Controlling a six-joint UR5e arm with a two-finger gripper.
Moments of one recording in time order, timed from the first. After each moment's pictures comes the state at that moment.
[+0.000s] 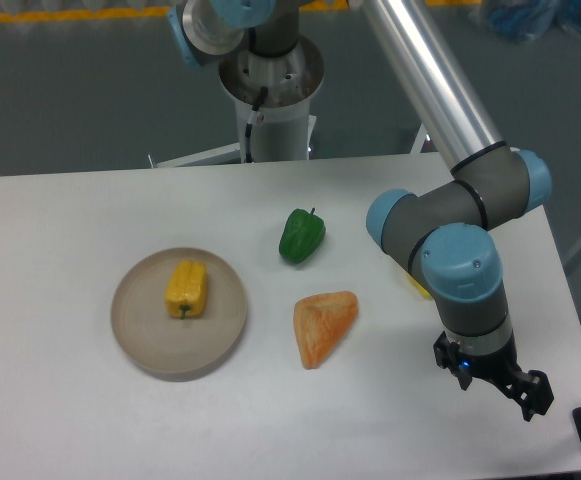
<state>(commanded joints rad) 2.25 -2.26 -1.15 -0.85 1.76 1.19</state>
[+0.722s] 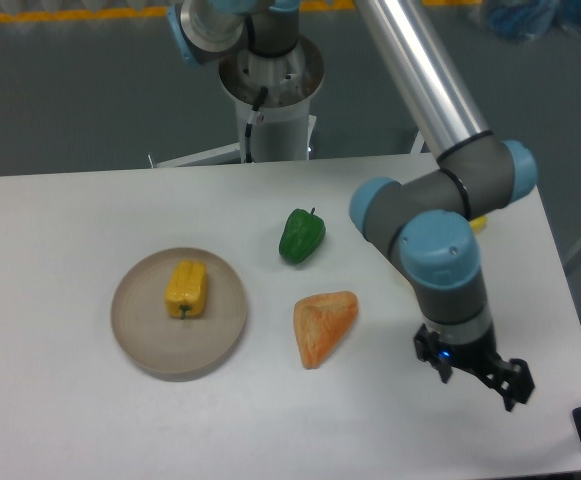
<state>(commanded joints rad) 2.18 -2.07 -1.36 -0.87 1.76 1.00</state>
